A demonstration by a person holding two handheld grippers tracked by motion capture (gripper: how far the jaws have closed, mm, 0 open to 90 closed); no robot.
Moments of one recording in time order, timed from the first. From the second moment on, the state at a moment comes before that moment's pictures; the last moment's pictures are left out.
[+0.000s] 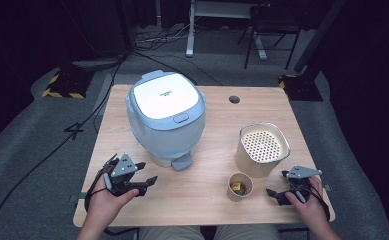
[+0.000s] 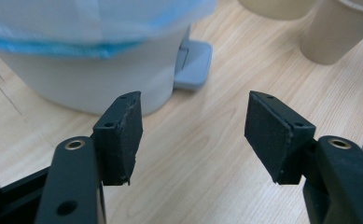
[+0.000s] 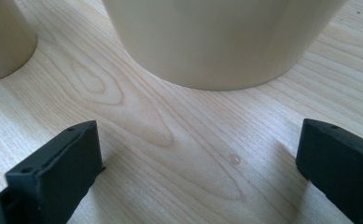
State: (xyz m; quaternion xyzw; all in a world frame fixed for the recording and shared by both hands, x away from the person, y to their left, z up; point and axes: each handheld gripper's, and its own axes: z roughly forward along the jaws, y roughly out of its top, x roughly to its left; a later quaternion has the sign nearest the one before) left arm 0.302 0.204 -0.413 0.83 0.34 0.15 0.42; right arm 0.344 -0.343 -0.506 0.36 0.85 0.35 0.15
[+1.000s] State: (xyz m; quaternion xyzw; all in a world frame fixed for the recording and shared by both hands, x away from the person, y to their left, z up) left arm 0.332 0.190 -0.326 0.80 0.21 0.11 0.56; right arm 0.344 -0.343 -0.506 0.36 0.85 0.35 0.15
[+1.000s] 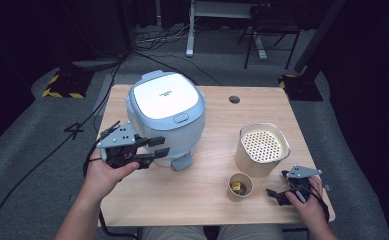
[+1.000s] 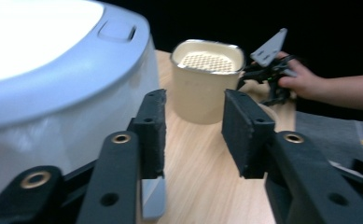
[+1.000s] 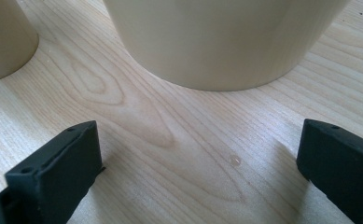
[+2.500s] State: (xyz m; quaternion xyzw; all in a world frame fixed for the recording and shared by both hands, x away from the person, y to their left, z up) left arm 0.396 0.136 -0.287 0.82 0.24 0.14 0.50; right arm 0.344 -0.343 -0.506 0.36 0.85 0.35 0.15
